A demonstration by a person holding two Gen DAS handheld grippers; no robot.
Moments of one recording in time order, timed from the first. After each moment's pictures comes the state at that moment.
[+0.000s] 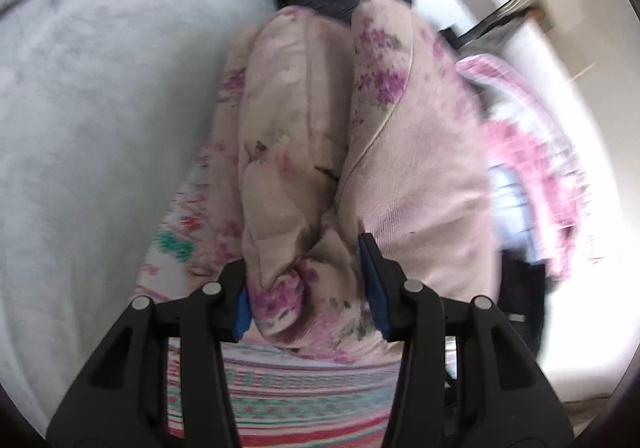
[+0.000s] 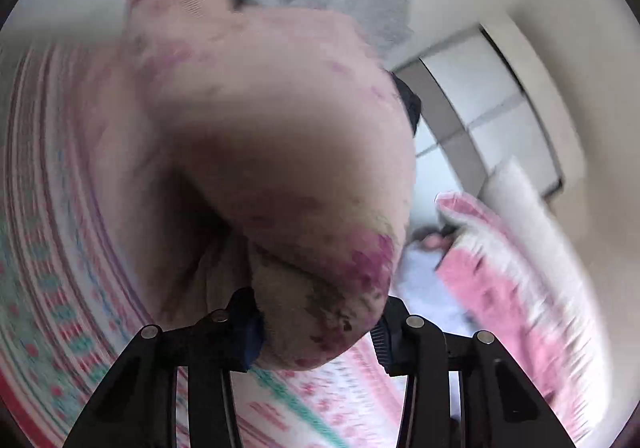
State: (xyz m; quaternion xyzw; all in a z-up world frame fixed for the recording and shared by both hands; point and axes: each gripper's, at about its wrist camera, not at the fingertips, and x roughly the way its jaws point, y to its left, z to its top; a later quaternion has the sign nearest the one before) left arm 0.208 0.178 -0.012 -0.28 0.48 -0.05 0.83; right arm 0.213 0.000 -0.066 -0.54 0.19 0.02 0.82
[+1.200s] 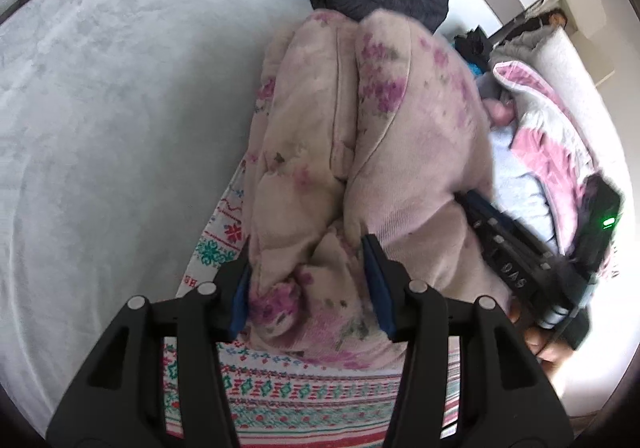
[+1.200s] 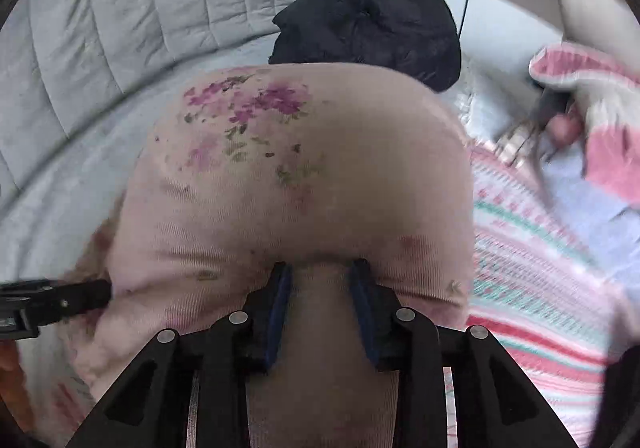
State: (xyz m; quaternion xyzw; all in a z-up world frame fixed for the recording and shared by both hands) left arm 0.216 0.204 -0.019 -0.30 0.49 -0.03 0.82; right arm 0.374 -0.027 0.008 -0.08 0.44 0.16 0.88
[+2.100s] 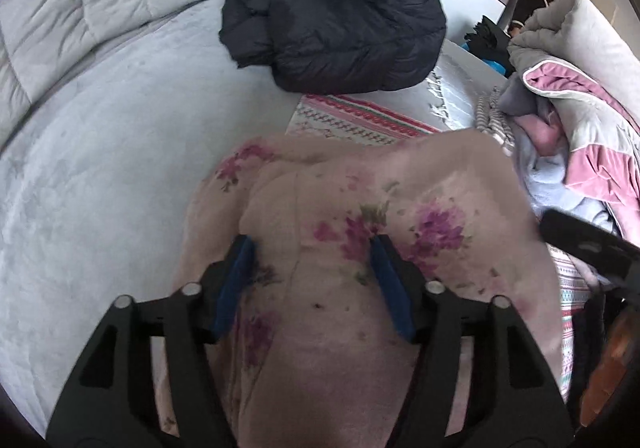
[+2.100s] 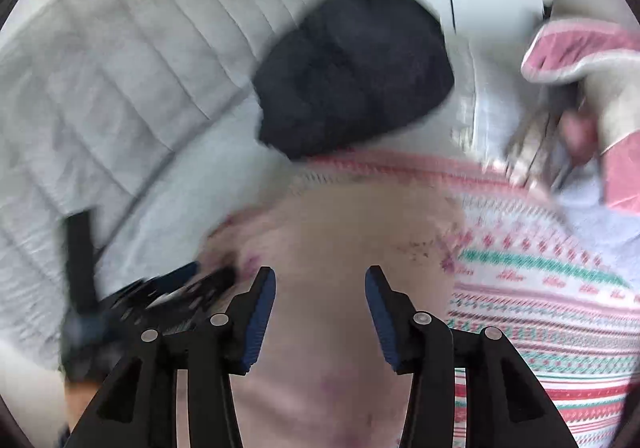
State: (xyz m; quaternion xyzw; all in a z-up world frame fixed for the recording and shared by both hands) left arm 0.372 0.150 -0.009 -0.15 0.45 0.03 0.88; right arm 0.491 -0.041 0.037 0.03 0.48 0.18 0.86
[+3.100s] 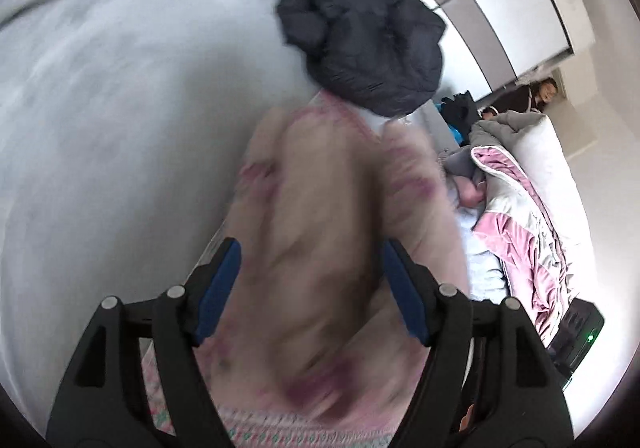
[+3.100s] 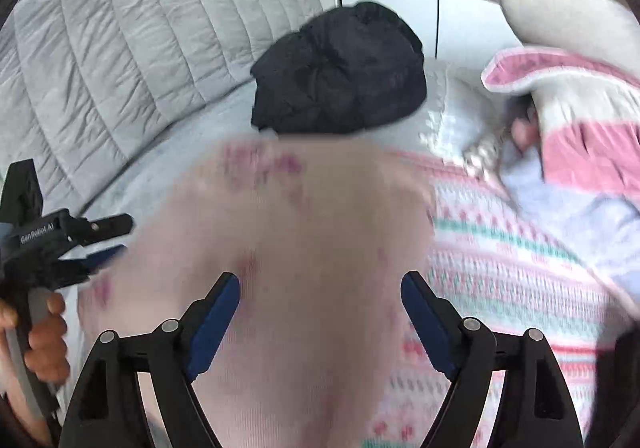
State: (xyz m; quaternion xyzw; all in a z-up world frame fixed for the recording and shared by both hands) left arm 0.242 0.234 0.004 -0.39 0.42 -0.02 0.82; right arm 0.340 -0.055 0.046 -0.04 0.40 0.14 0.90
